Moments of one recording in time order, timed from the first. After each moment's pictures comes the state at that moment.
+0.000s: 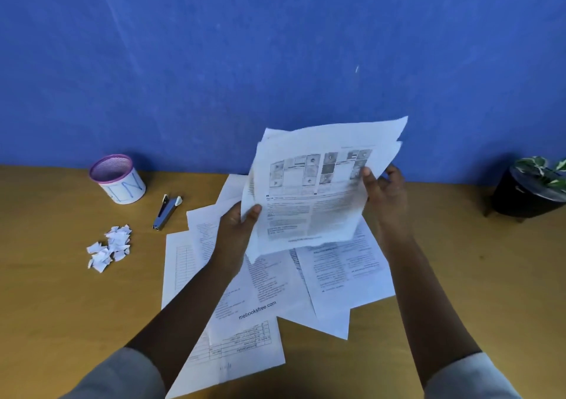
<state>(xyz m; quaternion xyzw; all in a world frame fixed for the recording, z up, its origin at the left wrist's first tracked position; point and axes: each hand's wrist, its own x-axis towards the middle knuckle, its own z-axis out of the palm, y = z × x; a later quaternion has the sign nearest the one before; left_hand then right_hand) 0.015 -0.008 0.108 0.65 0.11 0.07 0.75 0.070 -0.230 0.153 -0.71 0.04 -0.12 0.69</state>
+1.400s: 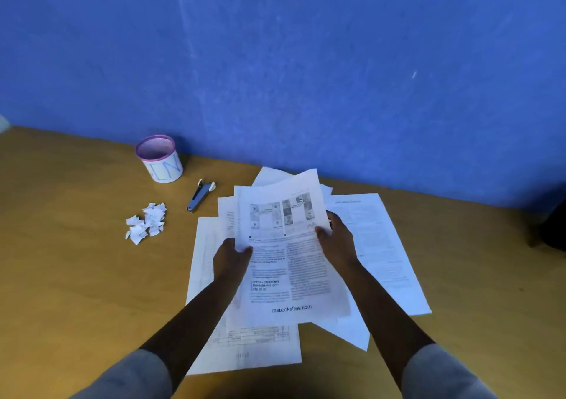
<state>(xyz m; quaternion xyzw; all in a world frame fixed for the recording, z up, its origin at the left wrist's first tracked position) -0.013 0.044 0.032 0.79 0.35 -0.02 0.50 0.056 -0.138 0.074 -0.89 0.02 0.11 0.44</state>
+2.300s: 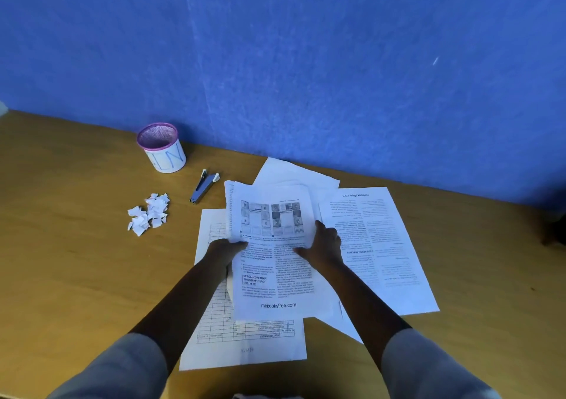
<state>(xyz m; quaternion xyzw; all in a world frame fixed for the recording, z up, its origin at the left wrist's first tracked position) -0.007 0.086 0.011 0.56 0.42 -0.13 0.70 0.056 -0.110 0.017 -0.95 0.01 0.19 0.25</state>
